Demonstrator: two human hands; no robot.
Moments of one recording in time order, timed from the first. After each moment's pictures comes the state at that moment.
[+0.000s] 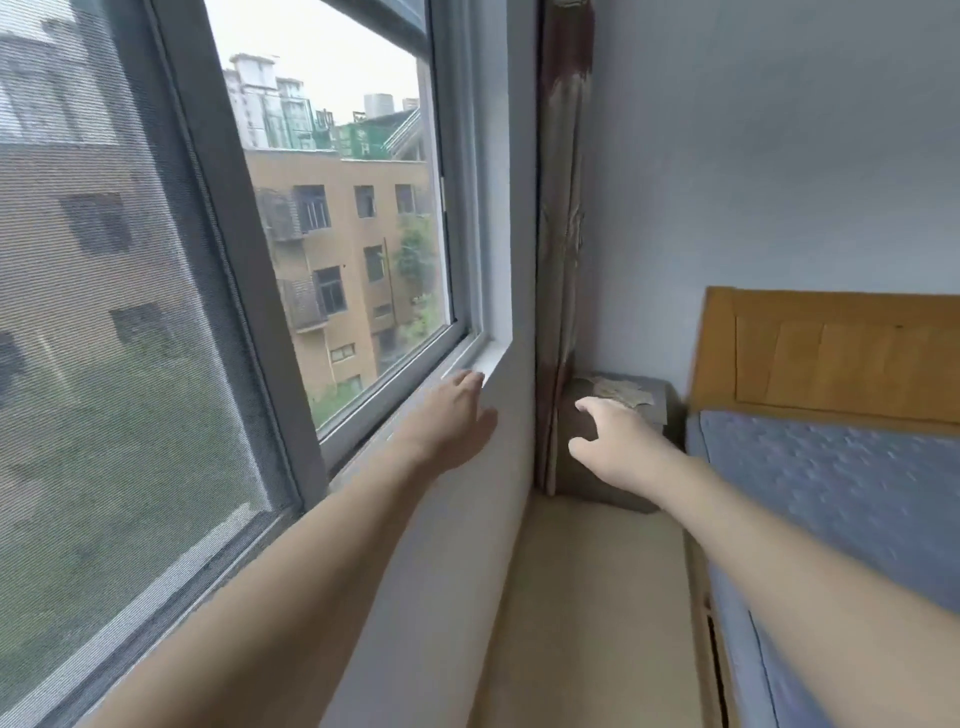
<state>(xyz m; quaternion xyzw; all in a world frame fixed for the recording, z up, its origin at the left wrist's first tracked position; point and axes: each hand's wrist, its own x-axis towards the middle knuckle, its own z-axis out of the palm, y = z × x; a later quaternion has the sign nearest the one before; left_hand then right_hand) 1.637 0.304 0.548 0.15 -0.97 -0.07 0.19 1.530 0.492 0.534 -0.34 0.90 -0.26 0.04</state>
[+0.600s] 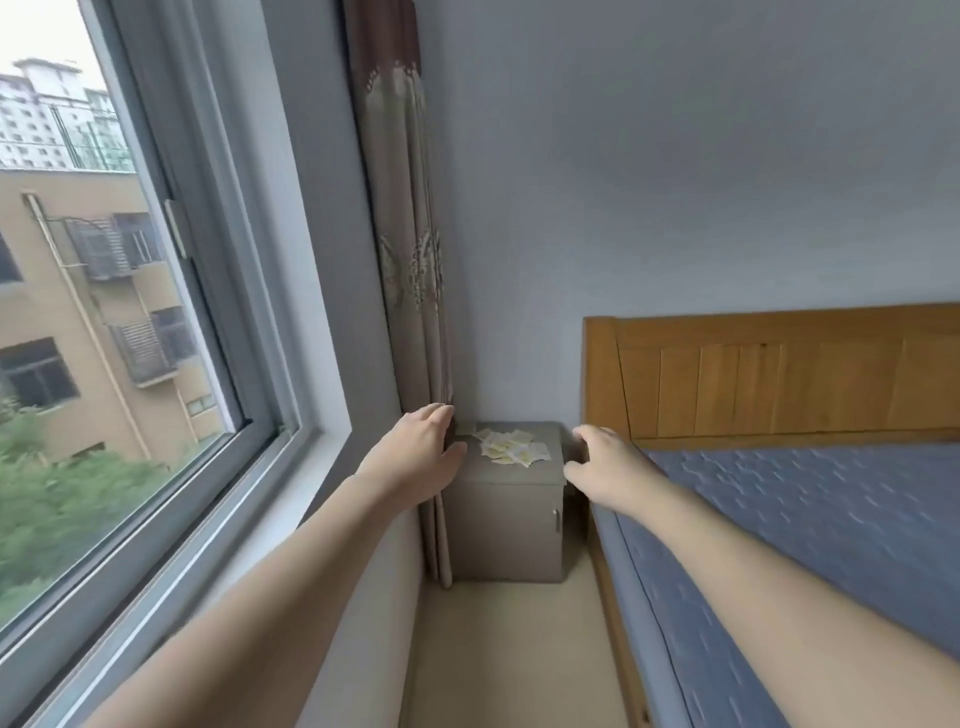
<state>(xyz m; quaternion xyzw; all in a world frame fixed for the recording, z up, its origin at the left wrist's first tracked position) 1.177 0.238 0.526 0.04 -0.98 -0.10 0.15 1.115 0.471 0.519 -0.20 0.95 -0.24 0.01</state>
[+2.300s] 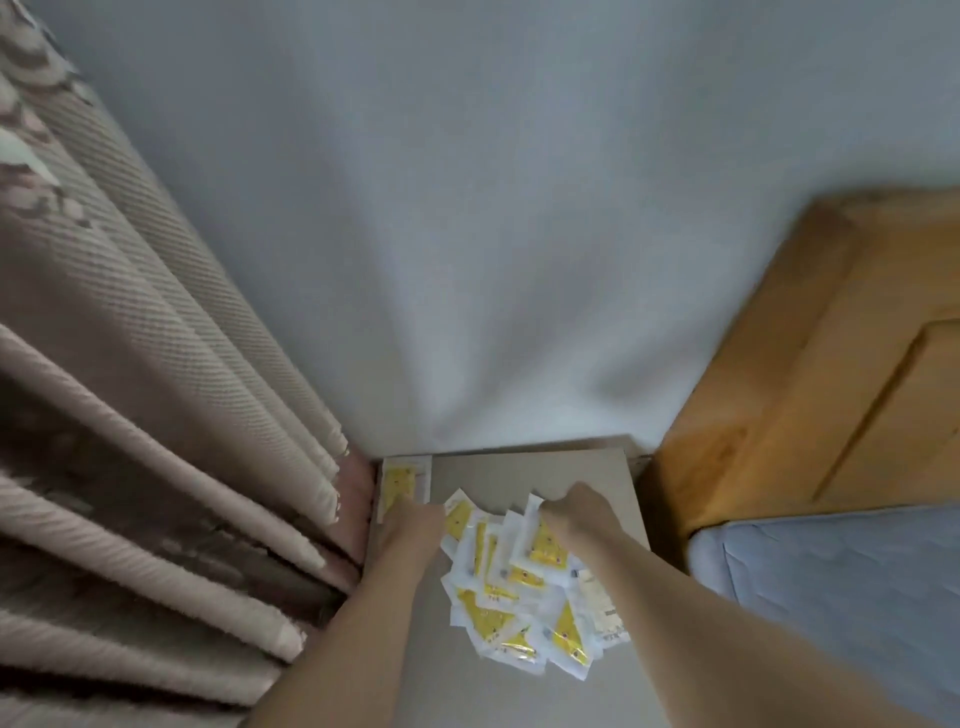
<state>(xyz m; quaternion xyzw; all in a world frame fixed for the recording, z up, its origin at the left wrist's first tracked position) 0.156 -0.103 0.077 0.45 -0.79 -0.37 -0.17 0.115 0.093 0.131 0.13 0.88 -0.34 0.30</state>
